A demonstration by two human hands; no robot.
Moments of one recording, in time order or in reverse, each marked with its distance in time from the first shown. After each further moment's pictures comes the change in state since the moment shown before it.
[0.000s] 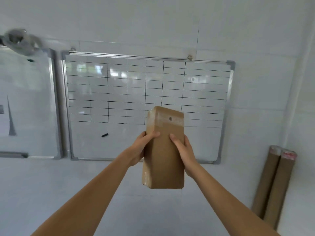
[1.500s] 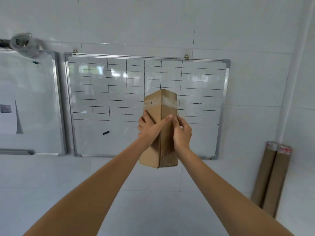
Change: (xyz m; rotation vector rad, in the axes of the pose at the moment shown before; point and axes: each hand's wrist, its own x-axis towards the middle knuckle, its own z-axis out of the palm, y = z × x) left_hand -0.015 0.040 0.063 0.447 0.421 0.171; right_hand -0.007 -0.043 0.020 0.000 0.299 -0.264
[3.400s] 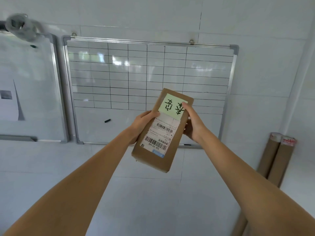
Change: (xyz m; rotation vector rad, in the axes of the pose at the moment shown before) left_hand 0.007 -0.045 -0.038 -0.378 -0.386 -0.049; right_hand 0.038 0.005 -0.038 0.165 -0.381 0.419
